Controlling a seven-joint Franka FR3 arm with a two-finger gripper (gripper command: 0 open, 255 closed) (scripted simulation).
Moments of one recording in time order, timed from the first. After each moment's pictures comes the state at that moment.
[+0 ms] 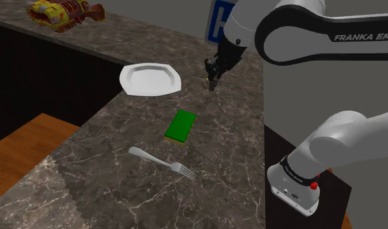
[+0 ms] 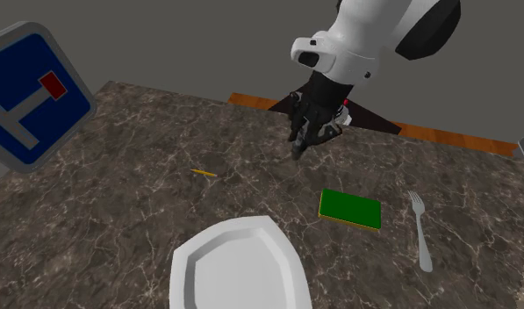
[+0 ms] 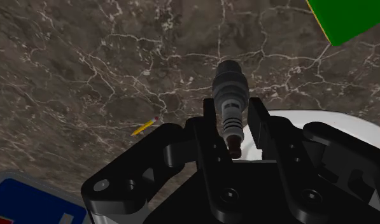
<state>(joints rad) -0.09 -0.63 0.49 -2.44 0.08 2.12 0.50</state>
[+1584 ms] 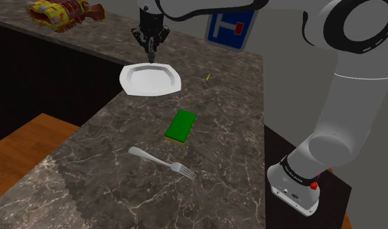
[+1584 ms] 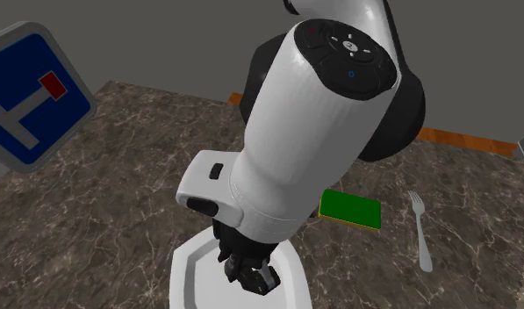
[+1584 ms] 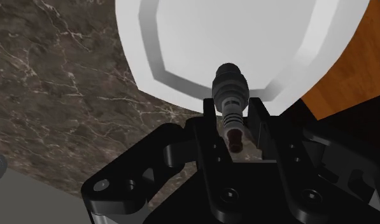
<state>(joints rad) -0.10 0.42 0.67 -1.41 -0.54 1.92 0.83</state>
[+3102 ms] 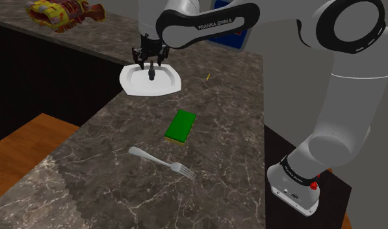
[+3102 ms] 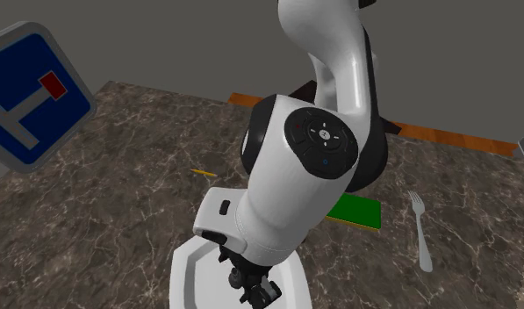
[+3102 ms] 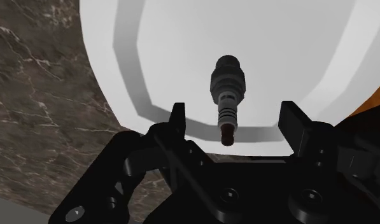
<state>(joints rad) -0.11 0.46 0.64 -1.55 -0.59 2.08 0.89</state>
